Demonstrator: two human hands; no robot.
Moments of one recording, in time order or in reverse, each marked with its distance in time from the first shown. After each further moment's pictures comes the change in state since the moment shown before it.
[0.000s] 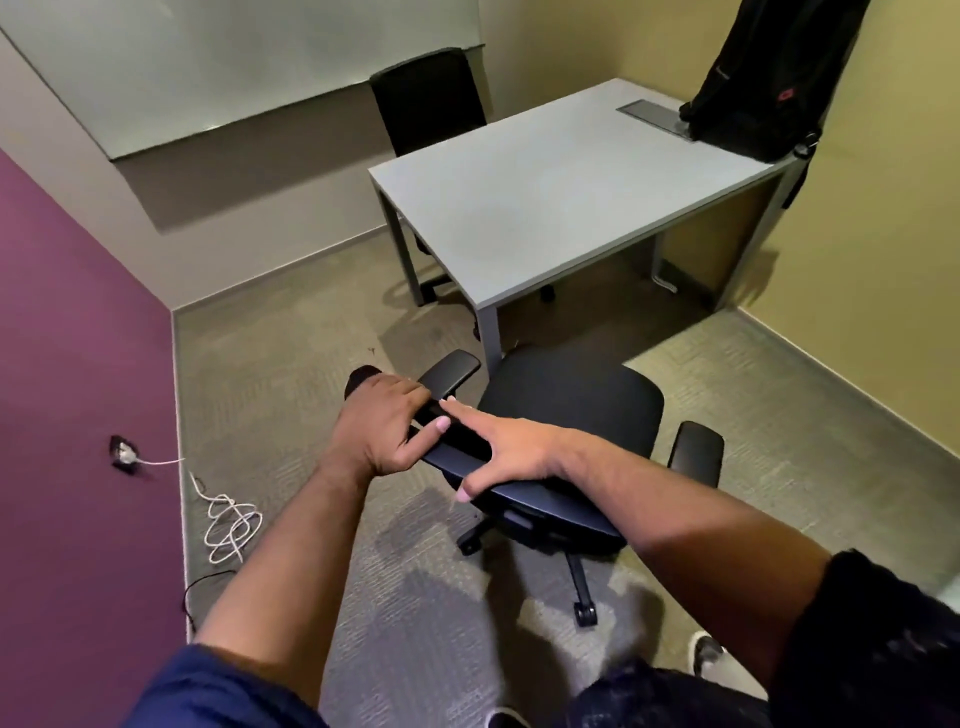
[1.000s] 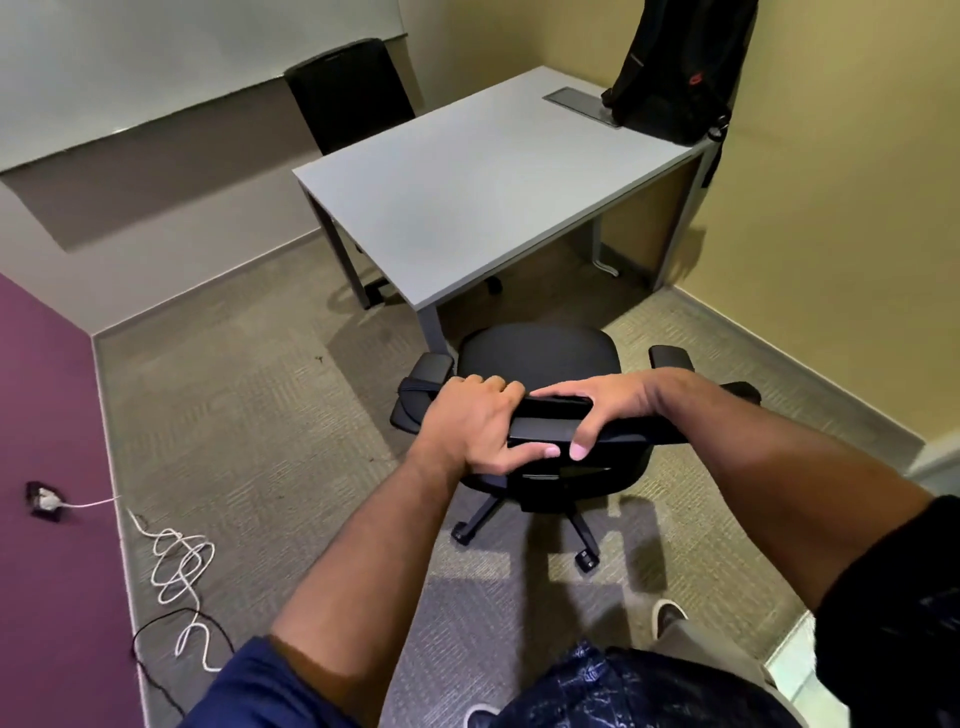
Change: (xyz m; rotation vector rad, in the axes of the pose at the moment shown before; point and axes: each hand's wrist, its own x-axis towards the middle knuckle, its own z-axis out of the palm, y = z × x) left_hand 0.099 0.157 0.005 0.098 -0.029 0.226; right_hand -0.119 0.124 -0.096 0.319 -0.080 0.318
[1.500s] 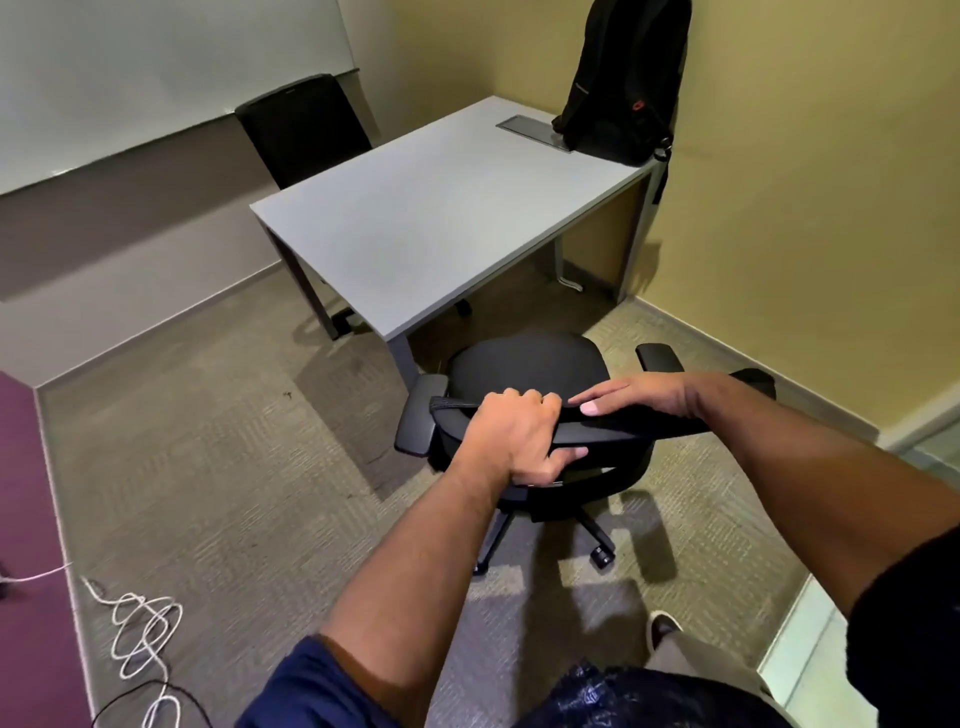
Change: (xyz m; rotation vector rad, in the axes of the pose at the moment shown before) left_hand 0.059 0.041 -0.009 -0.054 -0.089 0.051; right_hand -0.044 0.036 -0.033 0.292 0.232 0.079
